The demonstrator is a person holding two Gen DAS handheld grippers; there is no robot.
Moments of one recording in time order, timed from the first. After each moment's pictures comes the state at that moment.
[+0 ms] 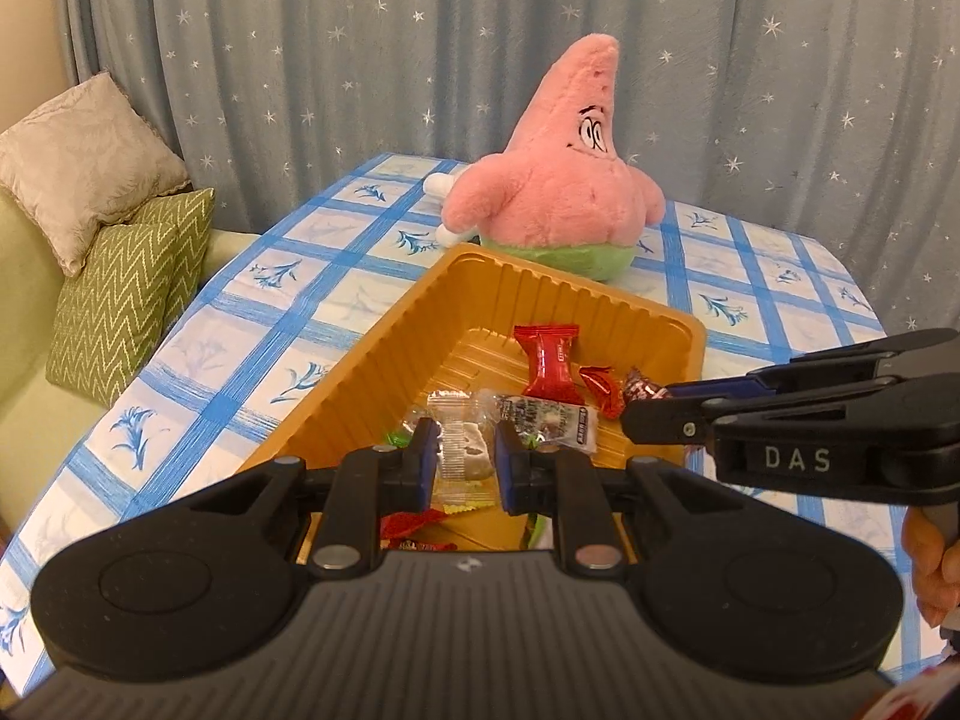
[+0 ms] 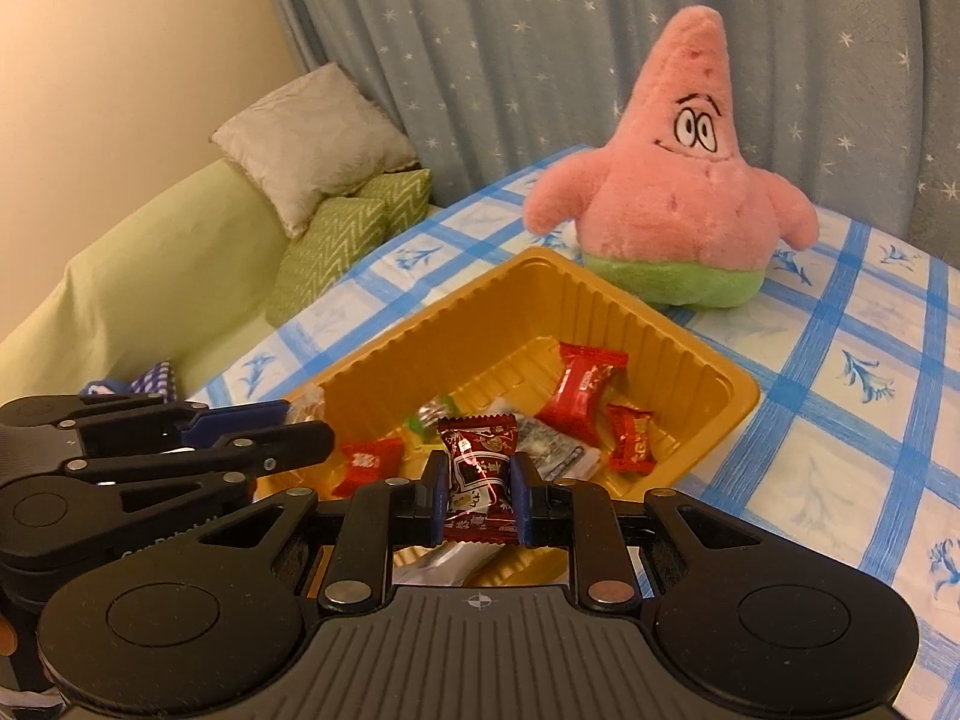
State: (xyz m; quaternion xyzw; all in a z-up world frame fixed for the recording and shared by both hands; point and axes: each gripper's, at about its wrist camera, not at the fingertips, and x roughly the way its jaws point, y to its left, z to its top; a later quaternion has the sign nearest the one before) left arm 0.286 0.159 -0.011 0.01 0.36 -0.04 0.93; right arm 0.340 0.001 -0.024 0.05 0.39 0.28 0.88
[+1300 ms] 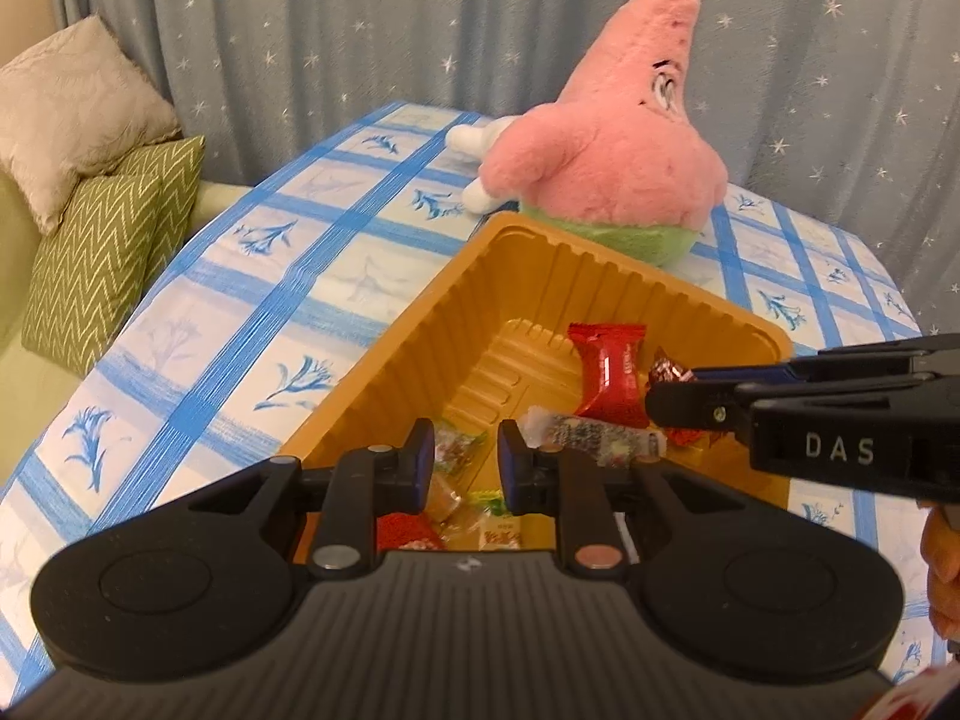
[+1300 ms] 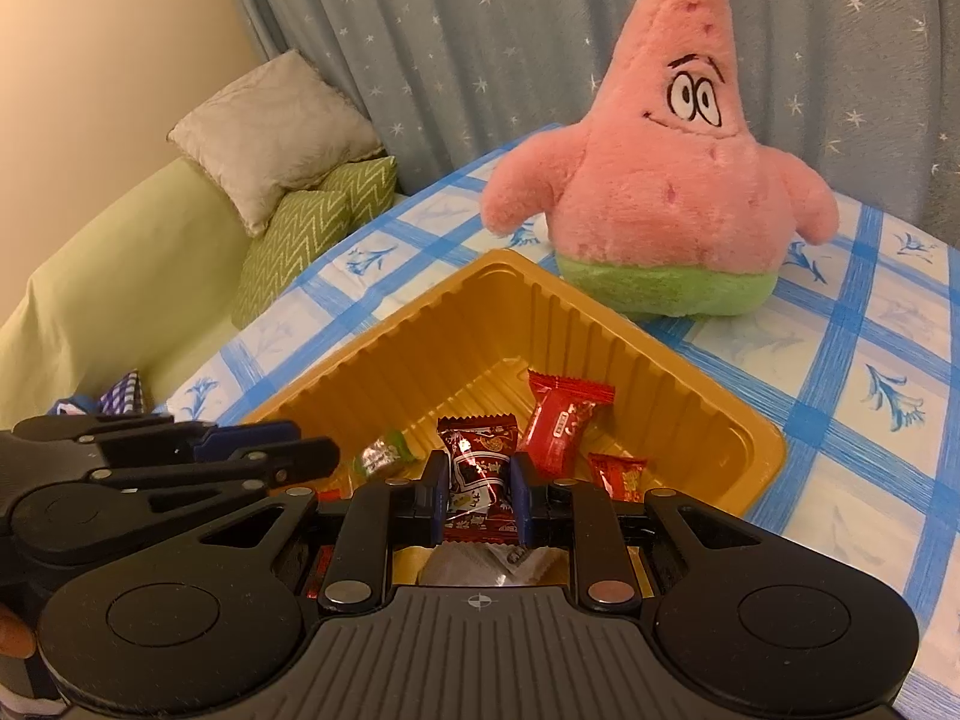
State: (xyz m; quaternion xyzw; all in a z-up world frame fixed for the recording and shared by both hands) left arm 0.357 0.185 -0.048 -0.02 0.41 -0.04 0.91; right arm 0.401 0.020 -0.050 0.06 0.41 0.27 0.87
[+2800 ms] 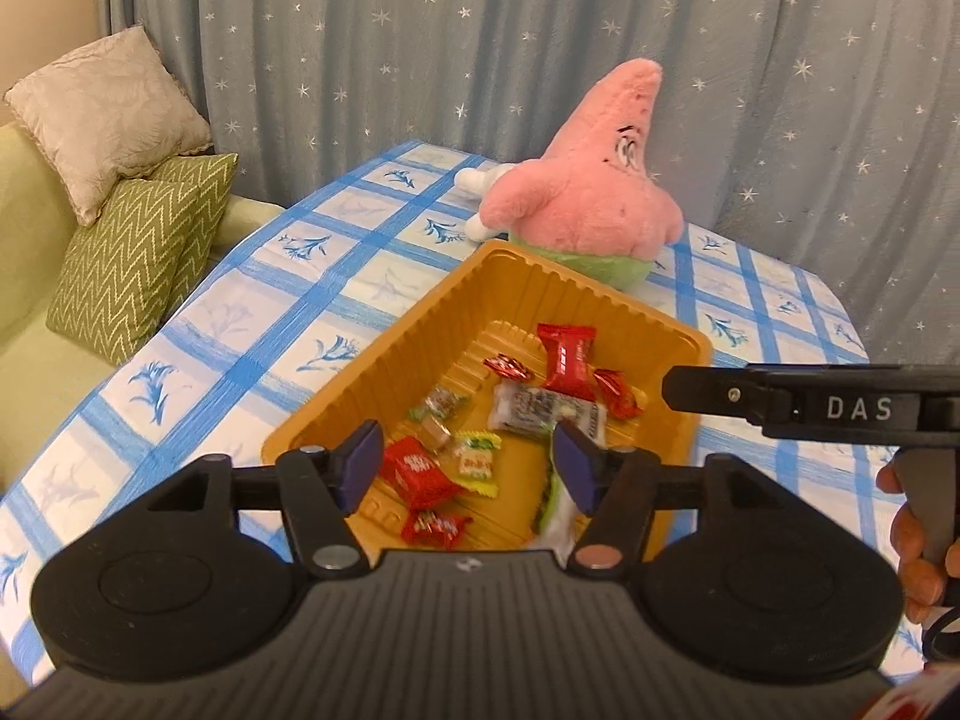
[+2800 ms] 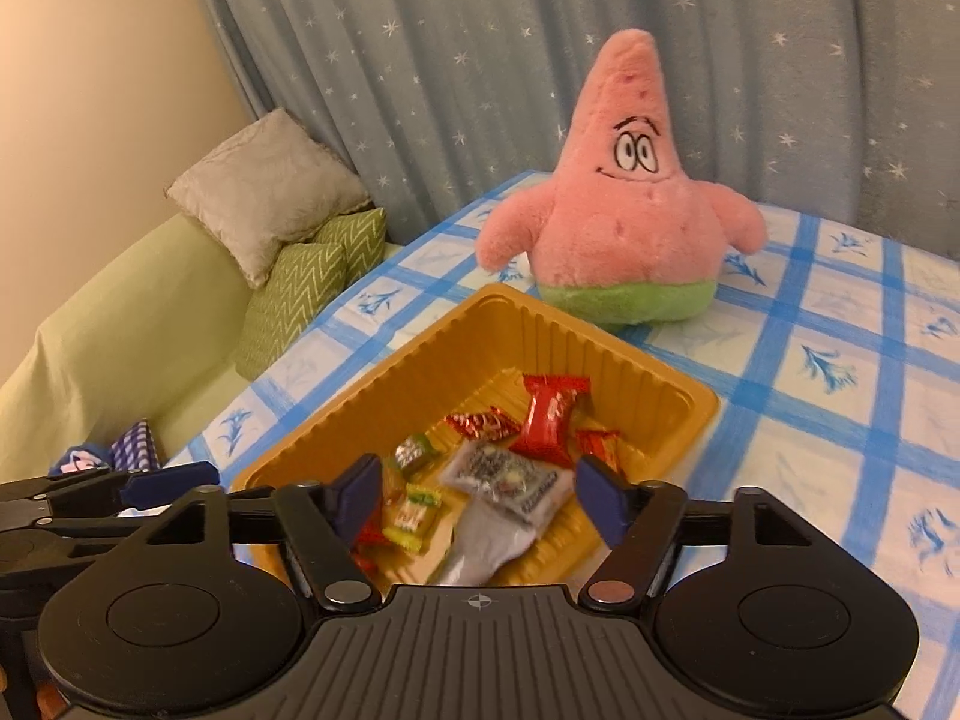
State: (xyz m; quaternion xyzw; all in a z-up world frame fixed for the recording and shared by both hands) left arm 0.262 0.186 0.006 -0.05 0.37 -0.03 0.93; right arm 0.330 -0.010 -0.006 0.09 0.38 0.24 0.89
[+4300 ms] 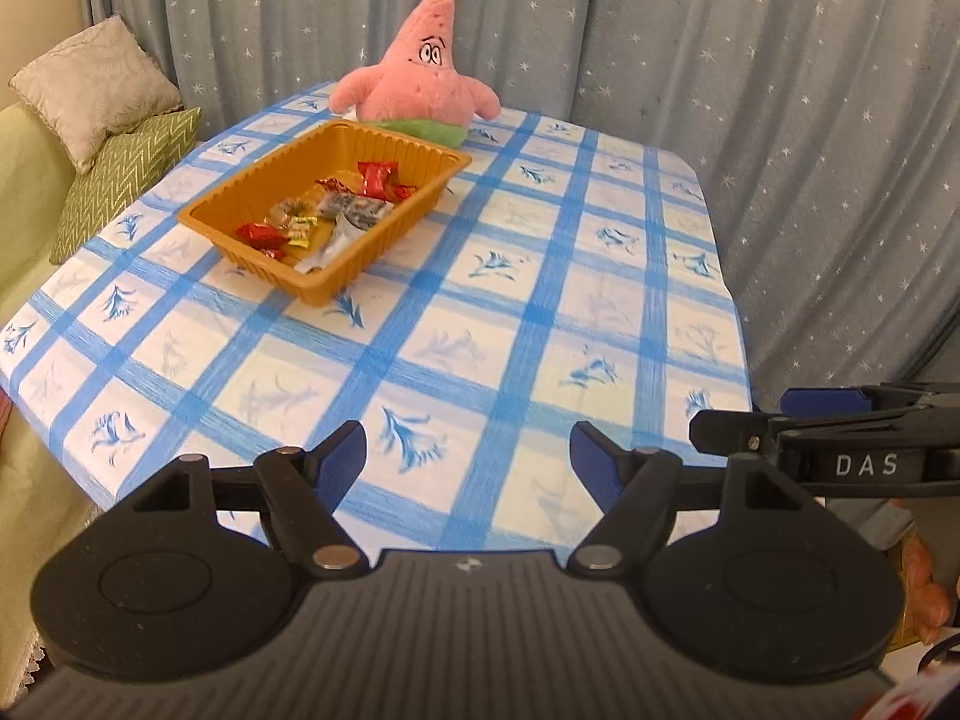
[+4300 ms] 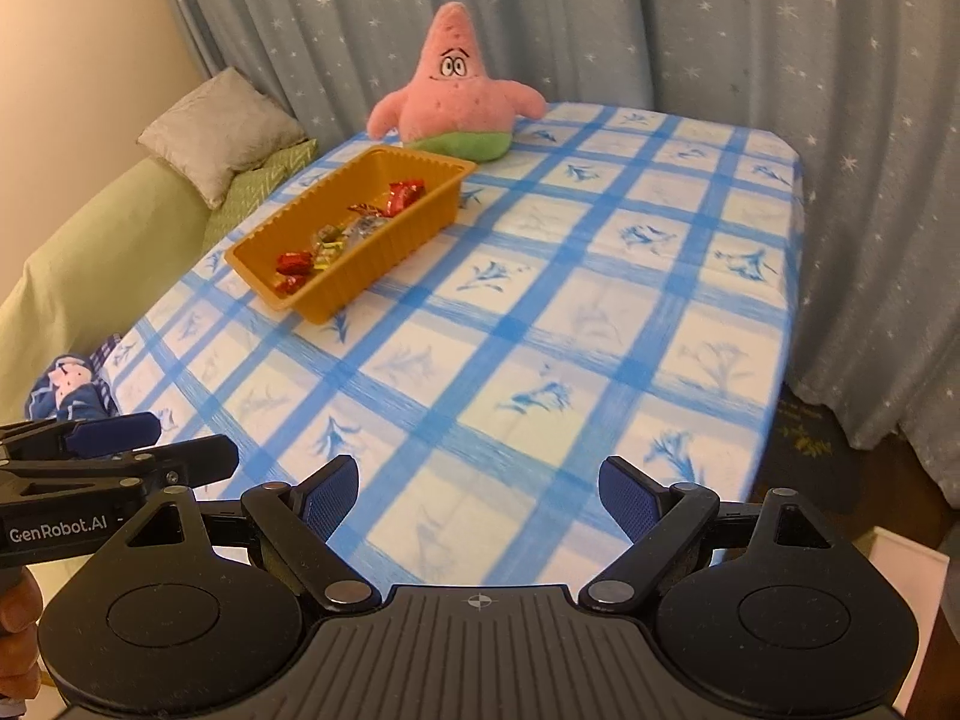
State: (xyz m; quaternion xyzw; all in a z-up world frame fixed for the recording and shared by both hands) left arm 0.018 0.010 0.034 -0.03 0.41 -0.05 0.91; right arm 0.060 -0.187 0.010 0.08 0.43 0.17 0.88
